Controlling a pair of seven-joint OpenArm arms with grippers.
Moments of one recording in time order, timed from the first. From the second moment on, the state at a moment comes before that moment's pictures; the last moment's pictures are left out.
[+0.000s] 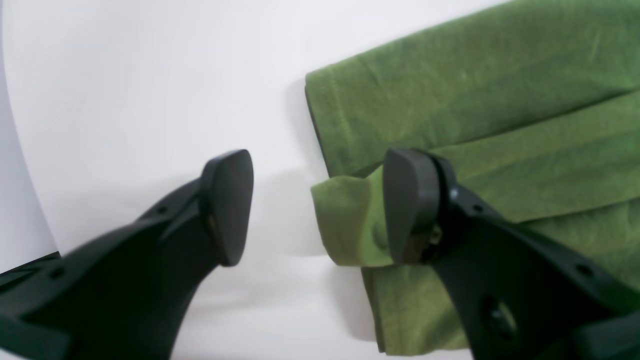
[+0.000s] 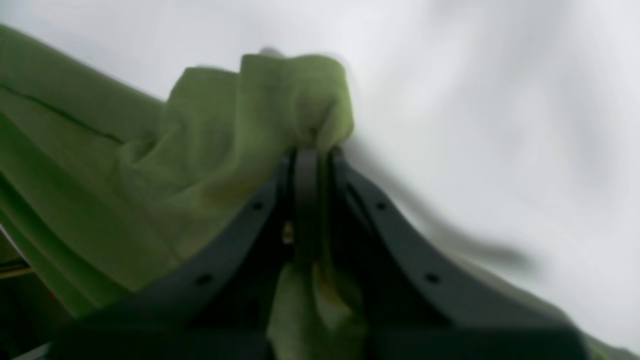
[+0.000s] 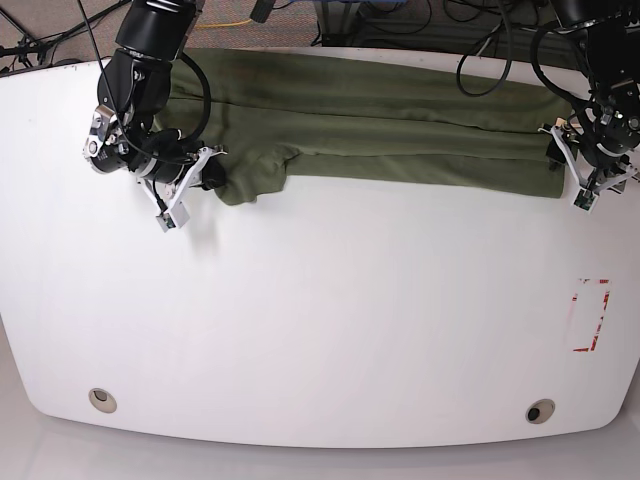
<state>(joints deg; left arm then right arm) 11.3 -20.8 -29.2 99.1 -5.9 -43.2 52.7 -0.3 5.7 23.7 87.5 32.6 41.0 -72.6</state>
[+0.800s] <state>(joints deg) 11.0 -20.8 -28.8 92.0 -5.9 -43.2 52.5 -16.8 6.6 26.2 110.2 43.6 41.0 -76.4</state>
